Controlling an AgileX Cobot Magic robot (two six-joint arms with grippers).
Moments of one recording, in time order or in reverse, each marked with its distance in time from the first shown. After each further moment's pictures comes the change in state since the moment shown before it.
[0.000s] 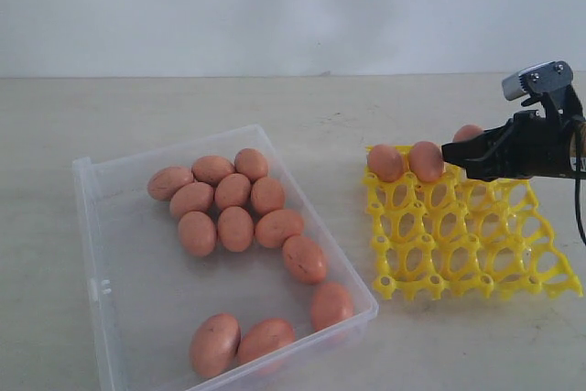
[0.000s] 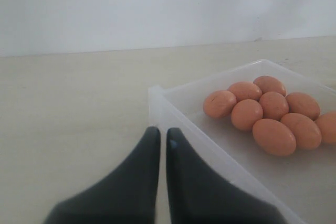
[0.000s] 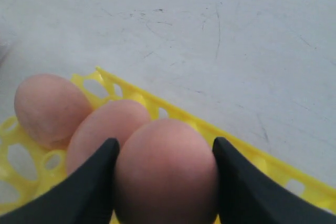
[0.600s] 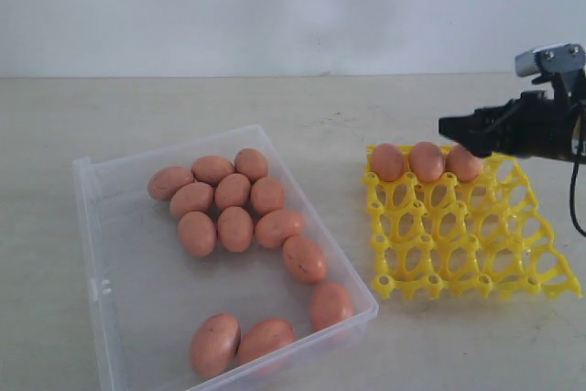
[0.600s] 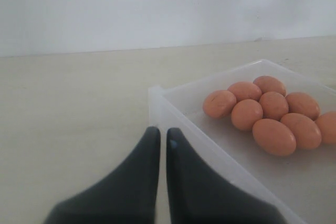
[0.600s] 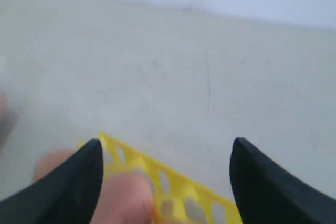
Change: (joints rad) left arm 0.000 0.000 0.000 0.000 0.000 0.000; right arm 0.000 -0.021 -0.007 0.138 -0.087 0.000
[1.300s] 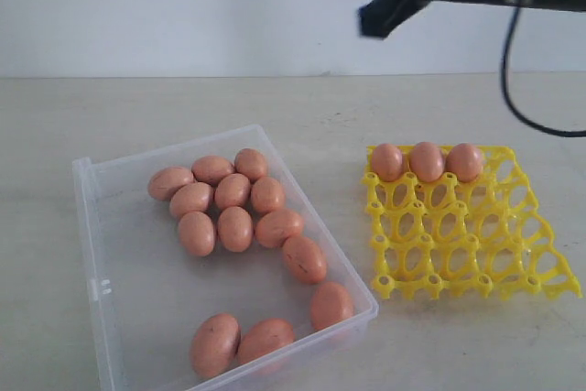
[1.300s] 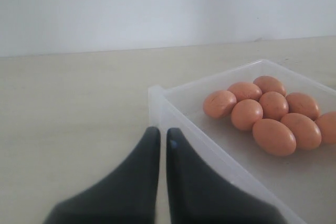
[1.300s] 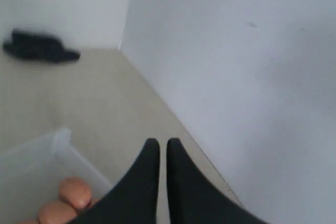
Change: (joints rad) left arm 0.000 0.000 0.000 0.000 0.000 0.000; right arm 0.442 -0.399 -0.219 -0.267 0.116 0.089
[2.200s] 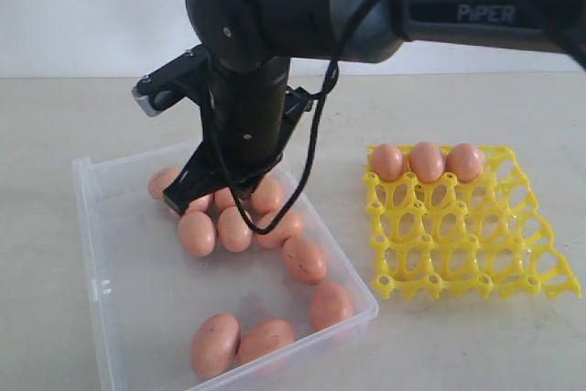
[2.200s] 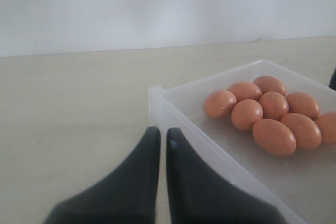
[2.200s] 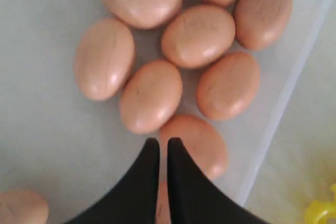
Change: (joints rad) left arm 0.000 0.000 0.000 0.000 0.000 0.000; right arm 0.553 0.491 -0.607 1.228 1.738 -0.825
